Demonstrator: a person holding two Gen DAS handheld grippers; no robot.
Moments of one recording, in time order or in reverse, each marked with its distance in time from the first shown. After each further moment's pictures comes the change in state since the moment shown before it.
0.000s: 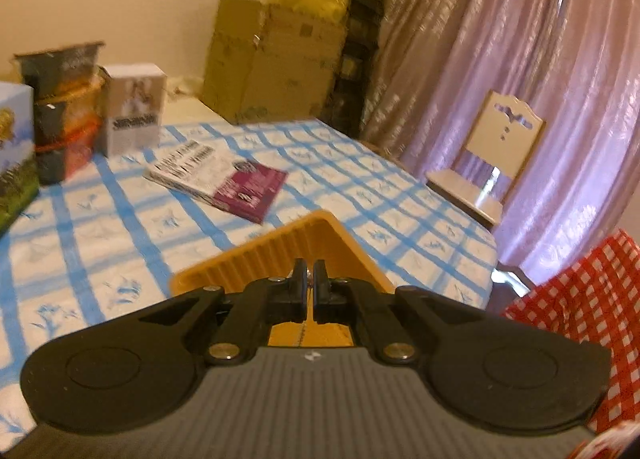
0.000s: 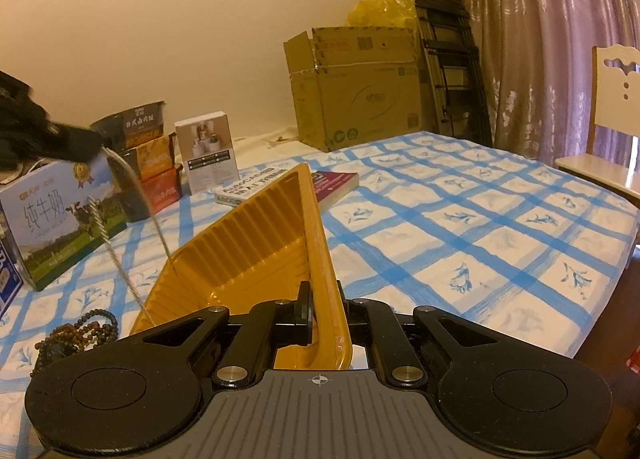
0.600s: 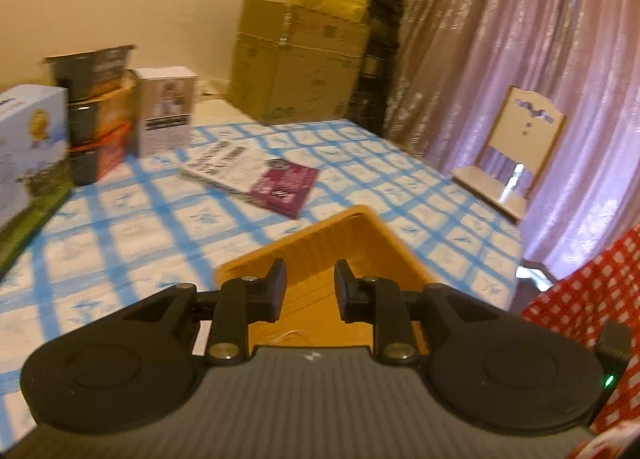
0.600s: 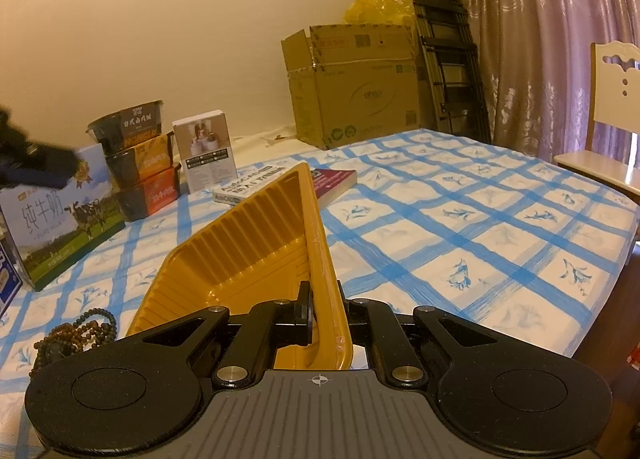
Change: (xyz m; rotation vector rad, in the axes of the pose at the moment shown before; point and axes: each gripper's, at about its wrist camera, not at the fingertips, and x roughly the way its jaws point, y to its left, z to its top) left arm -0.028 0.025 -0.007 0.010 -0.011 0.113; right arm 0.001 -0.004 -0.002 0.006 0.005 -0.002
